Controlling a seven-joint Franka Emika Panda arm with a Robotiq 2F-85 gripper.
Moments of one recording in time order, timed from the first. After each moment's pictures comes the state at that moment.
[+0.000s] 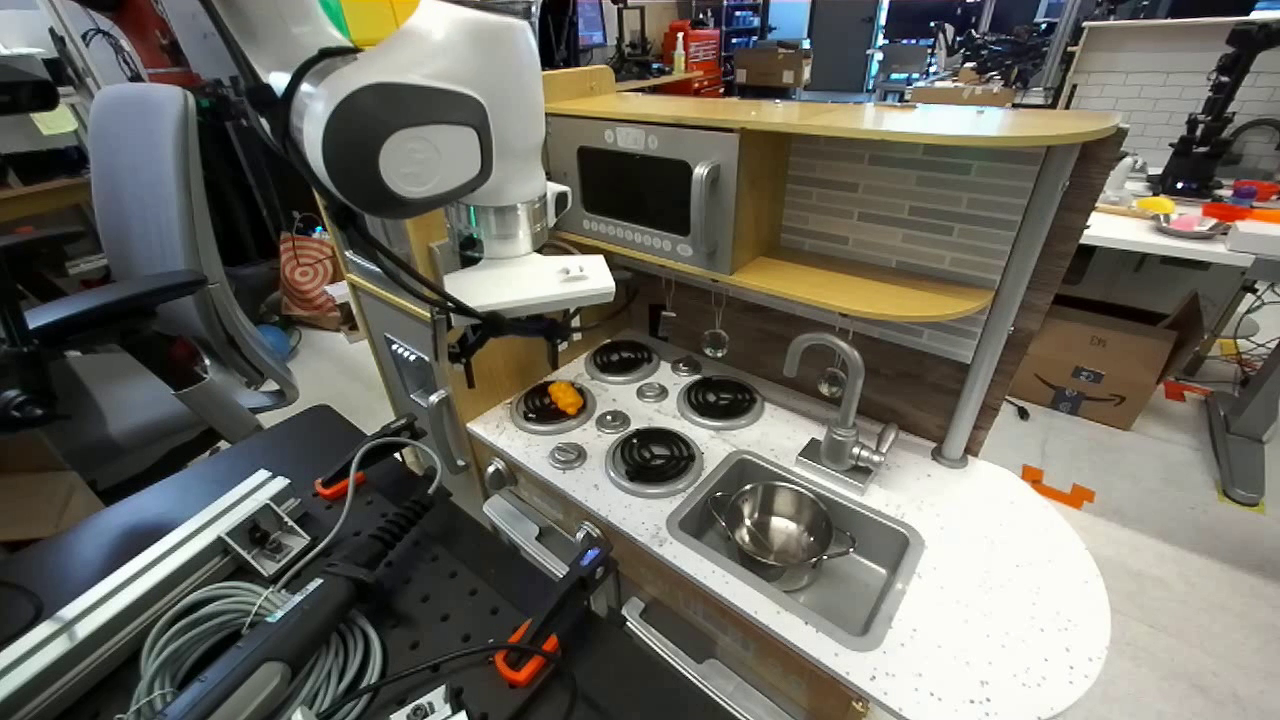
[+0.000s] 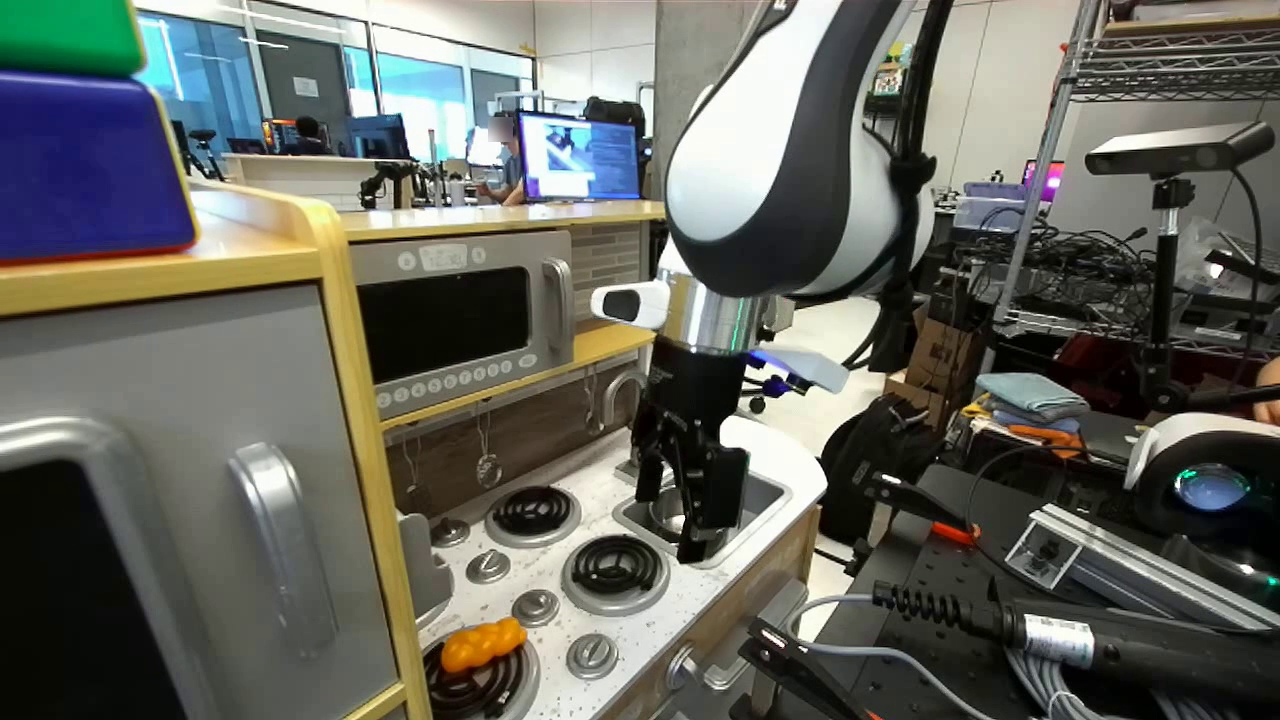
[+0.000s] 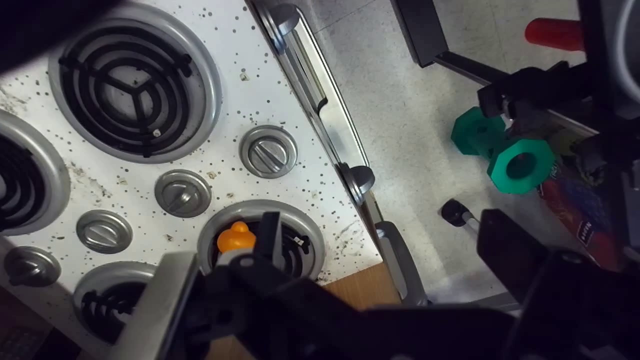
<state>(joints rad) -0.08 0.37 0.28 -2.49 0.24 2.90 -1.19</state>
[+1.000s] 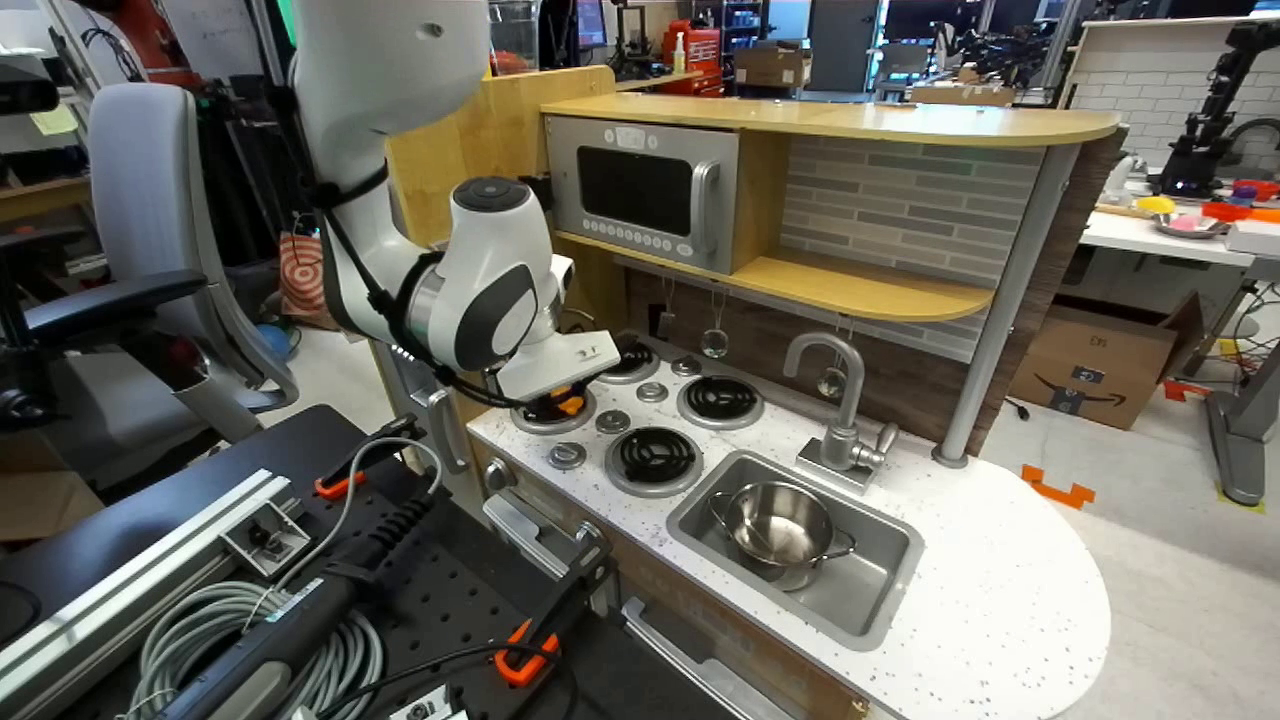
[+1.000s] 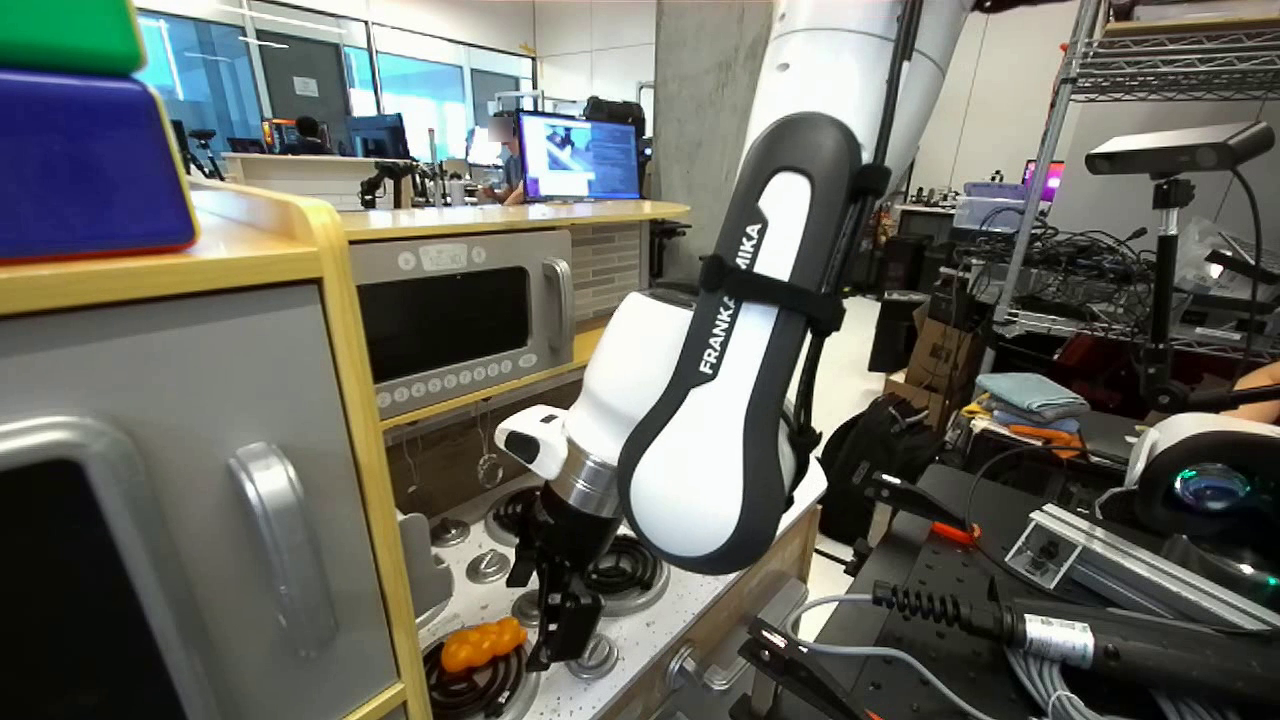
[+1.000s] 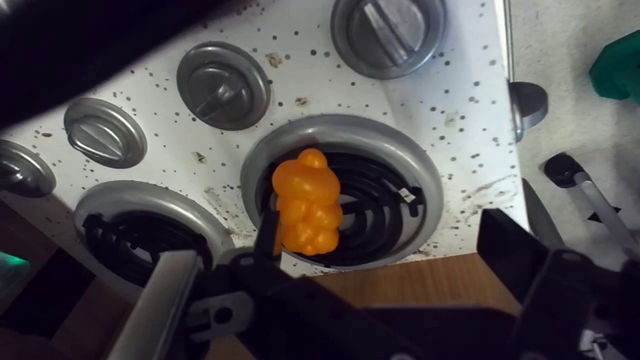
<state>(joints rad) -0.04 0.91 0.26 -2.13 -0.23 3.34 -0.88</state>
